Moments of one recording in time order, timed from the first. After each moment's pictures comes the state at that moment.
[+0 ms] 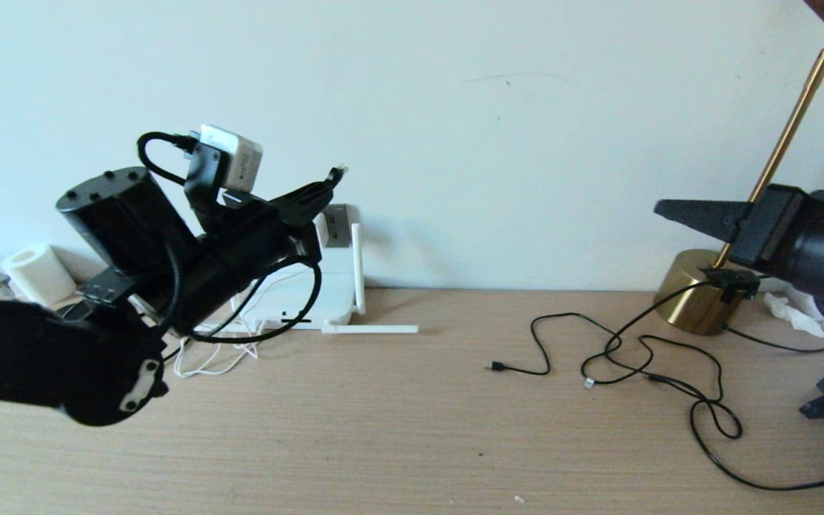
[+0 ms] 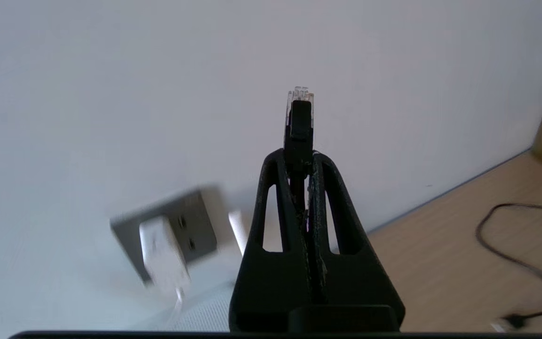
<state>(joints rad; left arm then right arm) -0.35 1.78 -0.87 -1.18 -0.15 0.21 0.47 1.23 -0.88 -0.26 -0.14 0.38</state>
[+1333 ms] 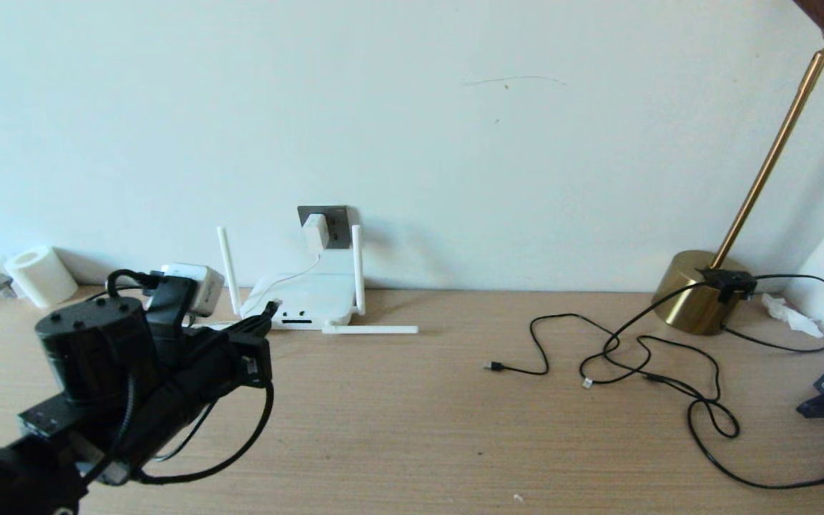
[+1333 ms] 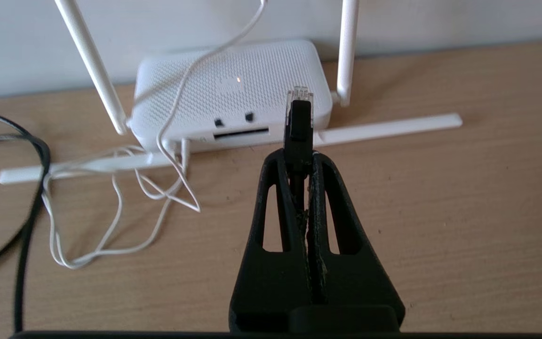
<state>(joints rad) -0.34 1.67 -0.41 -1.12 0.21 0.08 0.08 0.27 -0.03 -0.04 -0.02 -0.07</state>
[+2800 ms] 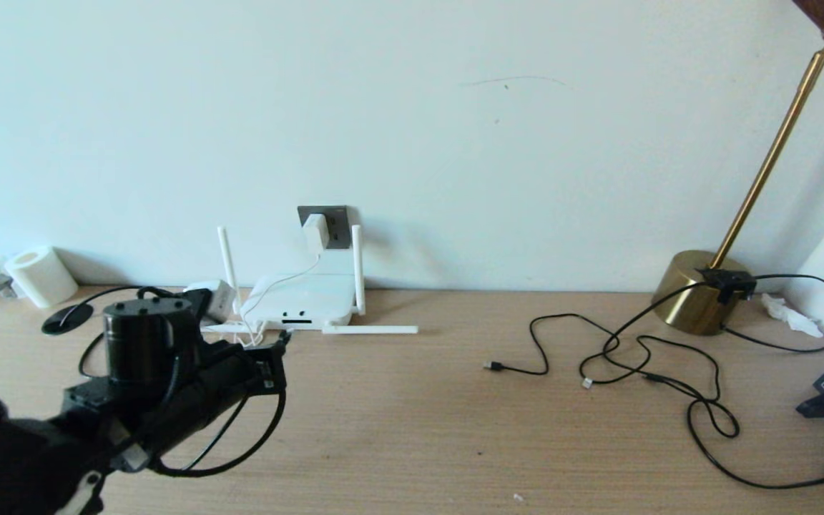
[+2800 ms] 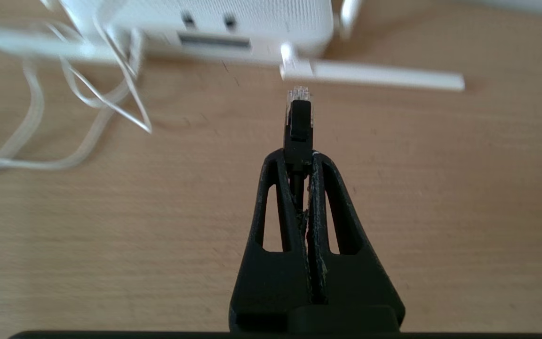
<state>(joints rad) -0.31 1.72 -0.52 -0.83 0.16 -0.21 0.01 0.00 -0.02 0.06 0.02 -0.12</state>
